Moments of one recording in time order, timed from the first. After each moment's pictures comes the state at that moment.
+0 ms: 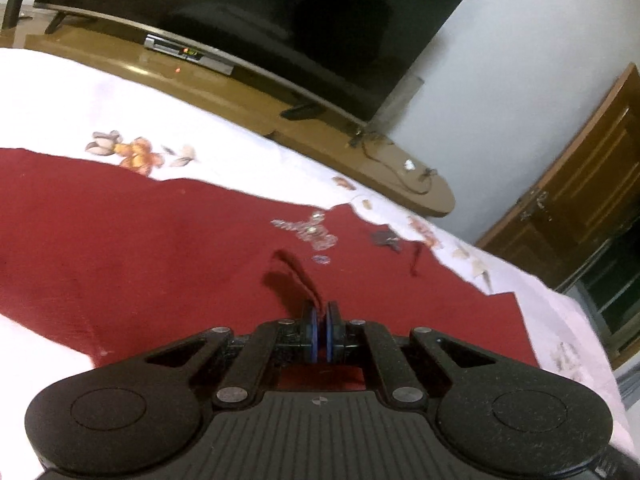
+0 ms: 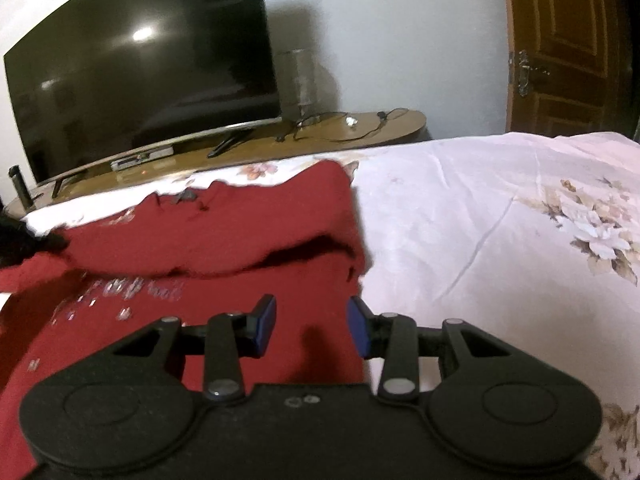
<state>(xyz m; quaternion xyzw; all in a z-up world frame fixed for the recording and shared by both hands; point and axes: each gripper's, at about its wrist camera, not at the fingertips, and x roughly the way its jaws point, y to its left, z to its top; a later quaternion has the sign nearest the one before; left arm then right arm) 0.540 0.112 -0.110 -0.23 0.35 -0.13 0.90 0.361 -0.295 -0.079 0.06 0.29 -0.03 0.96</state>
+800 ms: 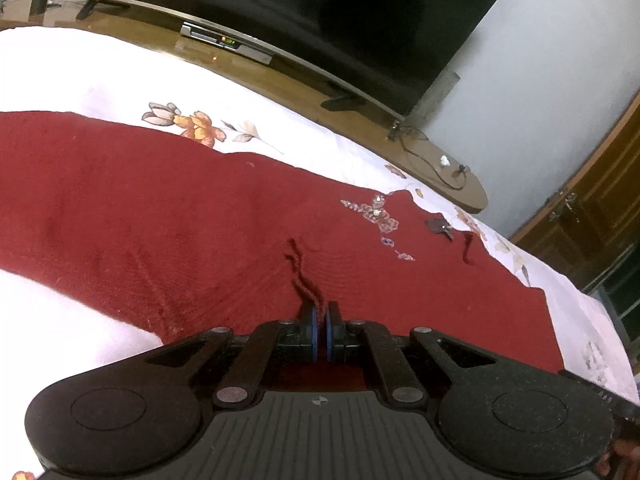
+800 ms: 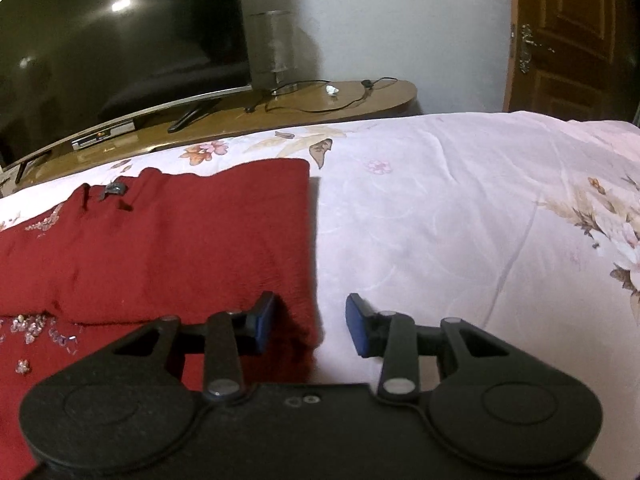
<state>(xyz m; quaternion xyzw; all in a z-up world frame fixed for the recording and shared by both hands) 0.538 0.134 -0.143 -0.23 0.37 -0.10 0.90 0.468 -0.326 -0.115 0.05 0.34 -0.04 0.94</state>
